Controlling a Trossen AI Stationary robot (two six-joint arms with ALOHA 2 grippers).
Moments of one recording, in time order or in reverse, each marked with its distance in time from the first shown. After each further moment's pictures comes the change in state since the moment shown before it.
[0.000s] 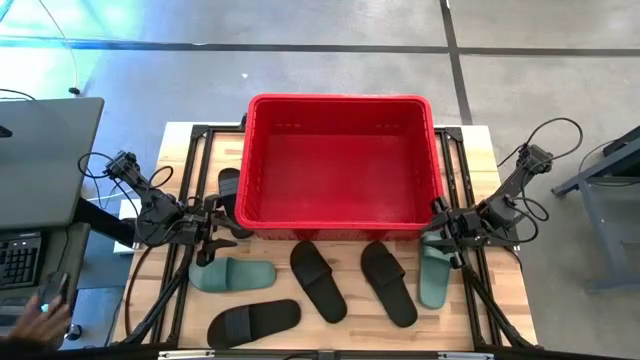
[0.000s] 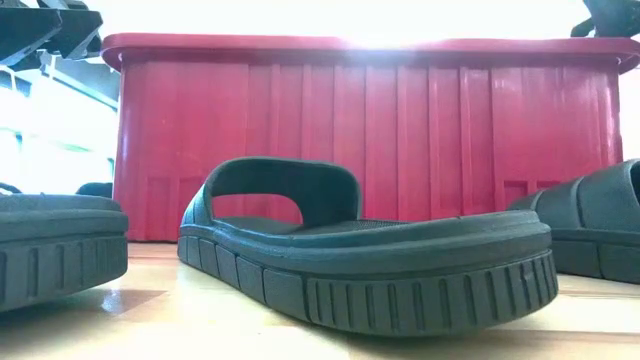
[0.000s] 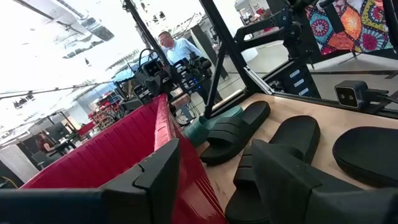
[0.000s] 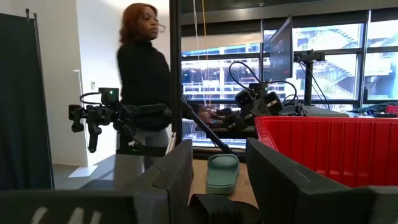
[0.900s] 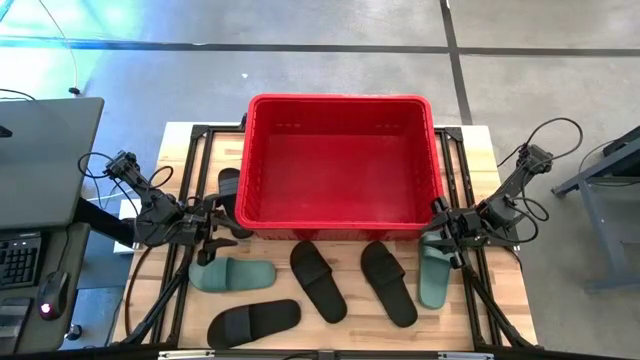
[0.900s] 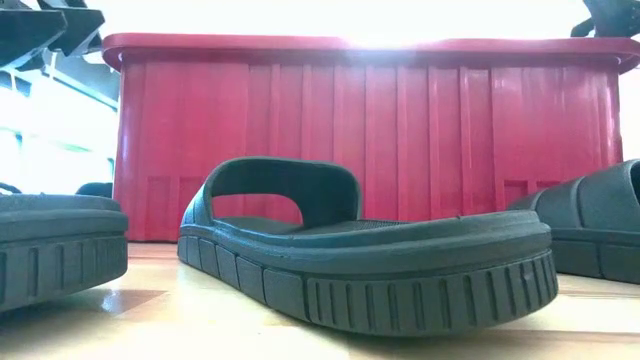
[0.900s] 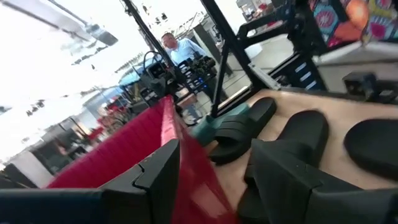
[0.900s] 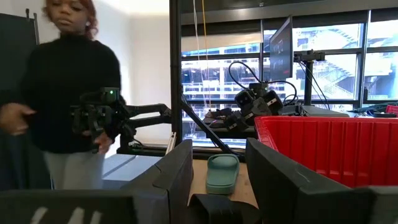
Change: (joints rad) left arm 0.000 0.000 0.000 0.007 -0.017 0.083; right arm 0.000 0.000 0.000 0.000 0.000 0.000
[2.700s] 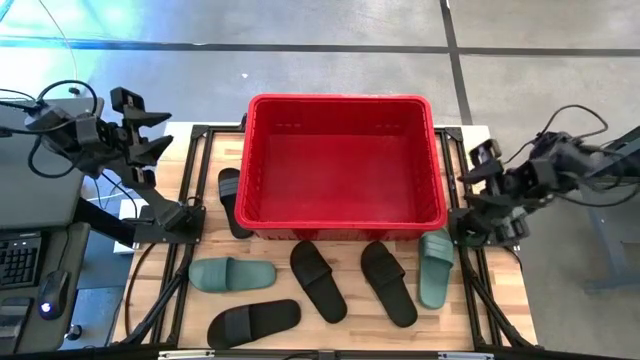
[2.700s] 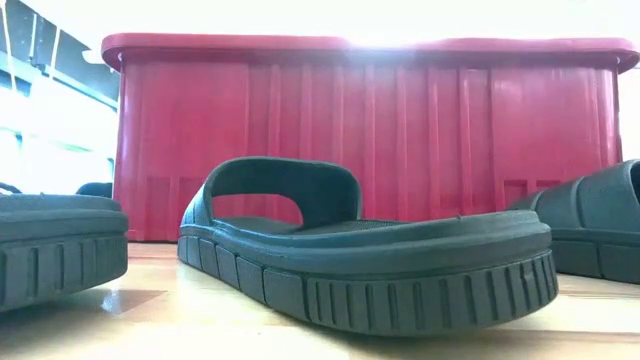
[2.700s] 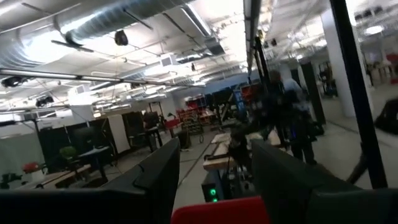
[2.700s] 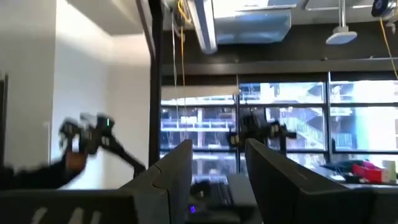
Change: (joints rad) left arm 0.000 0.520 1.197 -0.300 -0.350 -0.043; right arm 0.000 0.597 1.141 -0.283 0.045 -0.172
